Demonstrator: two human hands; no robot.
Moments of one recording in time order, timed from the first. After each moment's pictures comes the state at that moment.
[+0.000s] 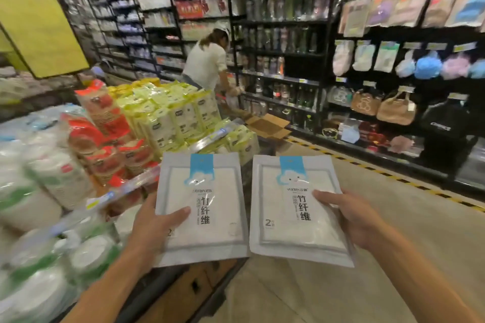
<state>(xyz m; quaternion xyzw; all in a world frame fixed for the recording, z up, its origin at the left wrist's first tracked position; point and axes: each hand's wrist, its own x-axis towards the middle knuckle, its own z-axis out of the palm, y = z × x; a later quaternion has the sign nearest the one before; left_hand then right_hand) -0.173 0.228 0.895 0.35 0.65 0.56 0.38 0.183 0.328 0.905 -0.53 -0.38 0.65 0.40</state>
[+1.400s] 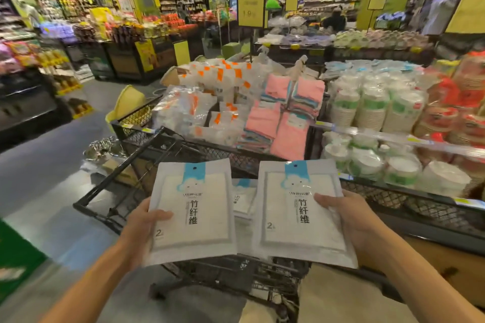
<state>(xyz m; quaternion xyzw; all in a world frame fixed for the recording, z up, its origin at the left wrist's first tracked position) -0.194 -0.565 0.865 -0.15 0.65 0.74 0.10 -0.152 -0.156 0.890 -0.23 -0.58 0.78 -0.04</state>
